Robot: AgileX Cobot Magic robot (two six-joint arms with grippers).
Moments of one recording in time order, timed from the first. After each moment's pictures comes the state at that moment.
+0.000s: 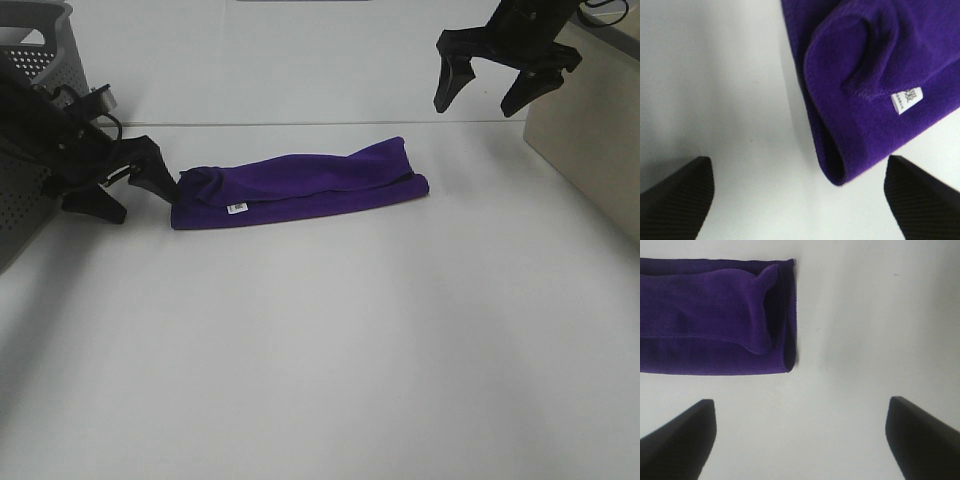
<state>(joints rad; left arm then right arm) 0.02 2.34 -1.67 -0.69 0.87 0.49 0.13 2.33 -2.20 0.19 1.22 -0.12</state>
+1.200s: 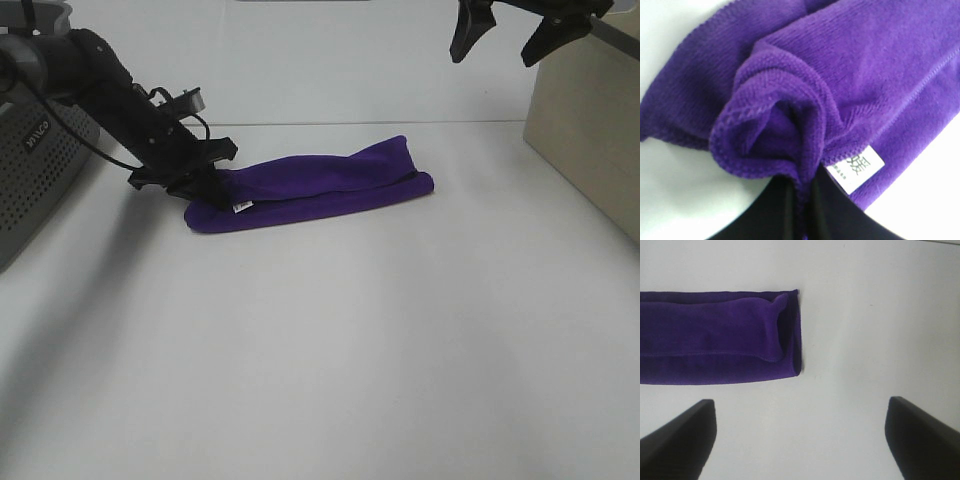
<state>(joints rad) -0.14 2.58 -2.12 -0.58 1.08 0.33 0.13 2.21 -2.20 0.16 1.22 -0.11</state>
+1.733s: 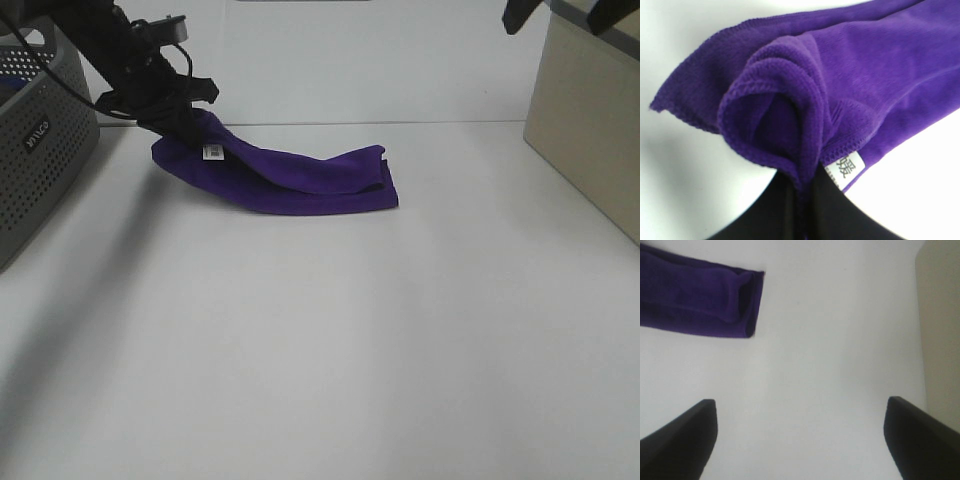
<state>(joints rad) -0.15 2.53 -2.37 -0.36 1.21 0.22 0.13 1.86 -1.86 0.07 1.22 -0.08</state>
